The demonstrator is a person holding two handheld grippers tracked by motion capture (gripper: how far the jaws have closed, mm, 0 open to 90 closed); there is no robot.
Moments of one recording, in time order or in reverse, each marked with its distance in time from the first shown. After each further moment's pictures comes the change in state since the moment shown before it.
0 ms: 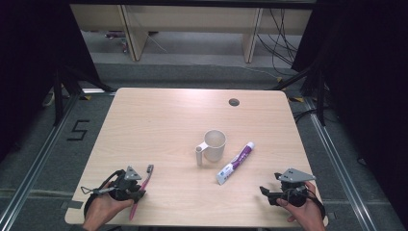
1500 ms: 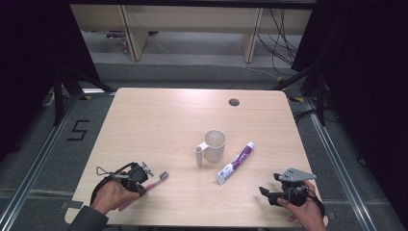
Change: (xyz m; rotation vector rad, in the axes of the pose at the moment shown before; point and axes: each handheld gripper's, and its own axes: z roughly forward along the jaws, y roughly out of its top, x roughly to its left) left arm -0.004 0.038 0.005 0.252 -0.026 0.159; right arm -0.003 -0.001 0.002 -0.002 0.038 0.028
